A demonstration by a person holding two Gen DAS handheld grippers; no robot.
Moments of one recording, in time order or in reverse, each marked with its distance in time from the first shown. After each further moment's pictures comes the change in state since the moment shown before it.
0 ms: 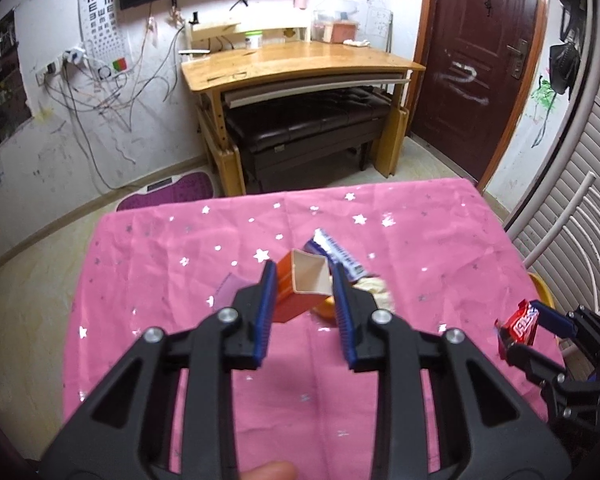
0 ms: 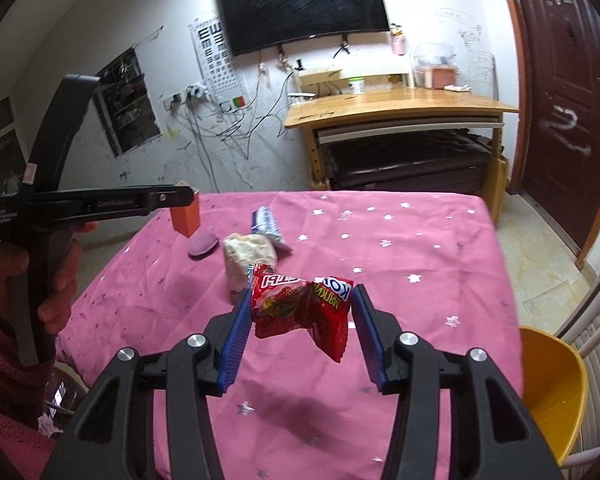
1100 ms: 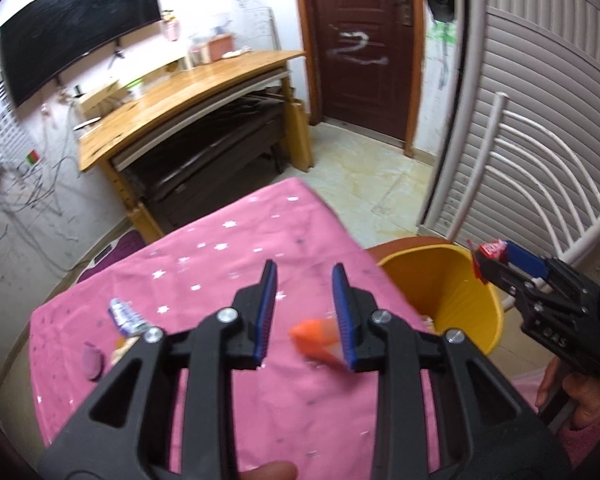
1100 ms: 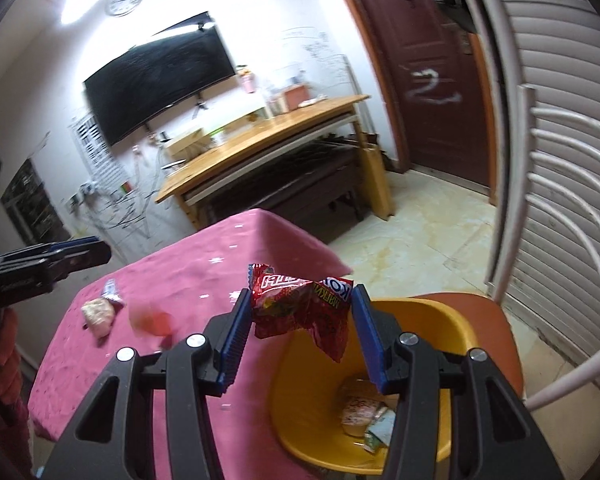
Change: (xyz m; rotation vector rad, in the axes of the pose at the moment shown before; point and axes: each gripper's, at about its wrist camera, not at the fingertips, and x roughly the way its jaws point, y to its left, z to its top) left arm 0.007 -0.226 0.008 0.348 -0.003 -0.153; right arm -0.092 -0.190 -0.063 0.375 -0.169 -0.276
